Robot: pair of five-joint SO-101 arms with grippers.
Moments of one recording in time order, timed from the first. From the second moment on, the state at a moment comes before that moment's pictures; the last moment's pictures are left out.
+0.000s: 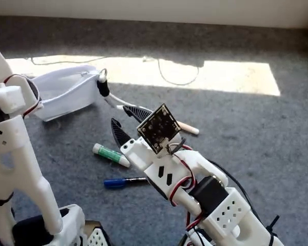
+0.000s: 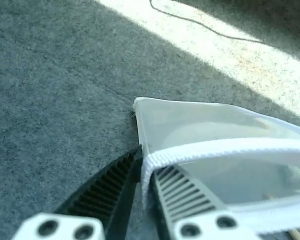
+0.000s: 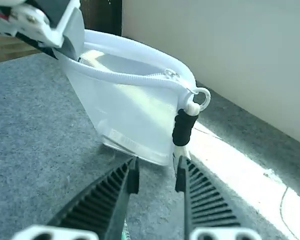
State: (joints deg) left arm -24.7 -23.3 -6.2 92.1 14.5; right arm -45.7 -61.7 50.2 32.7 8.5
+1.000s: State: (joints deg) left arm -25.7 -23.3 -6.2 92.3 14.5; right arm -50.1 -13.5 47.1 32.6 8.5
